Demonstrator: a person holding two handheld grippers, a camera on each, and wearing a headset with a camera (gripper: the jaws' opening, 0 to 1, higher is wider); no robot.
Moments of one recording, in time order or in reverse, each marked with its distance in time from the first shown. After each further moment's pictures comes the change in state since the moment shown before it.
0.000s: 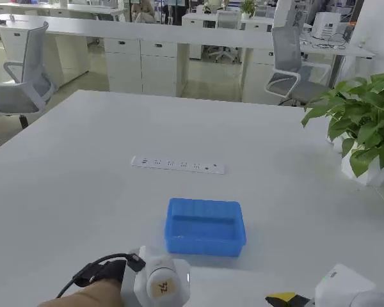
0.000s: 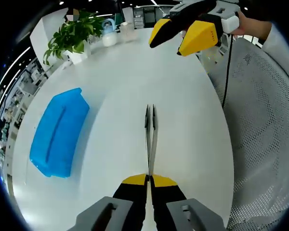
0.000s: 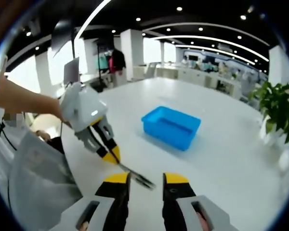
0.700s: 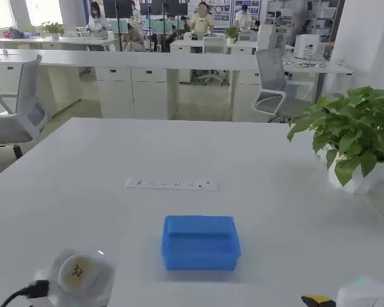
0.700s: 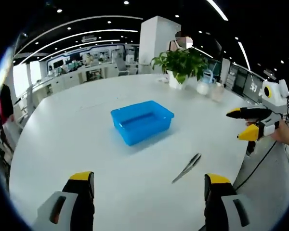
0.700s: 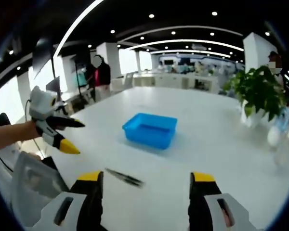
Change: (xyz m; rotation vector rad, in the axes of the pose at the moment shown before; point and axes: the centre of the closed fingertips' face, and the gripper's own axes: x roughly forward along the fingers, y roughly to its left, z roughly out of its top) left arm -0.121 0.026 -0.024 -0.784 -0.389 0.472; right arm -0.023 -0.028 -0.008 0.164 -0.082 -0.144
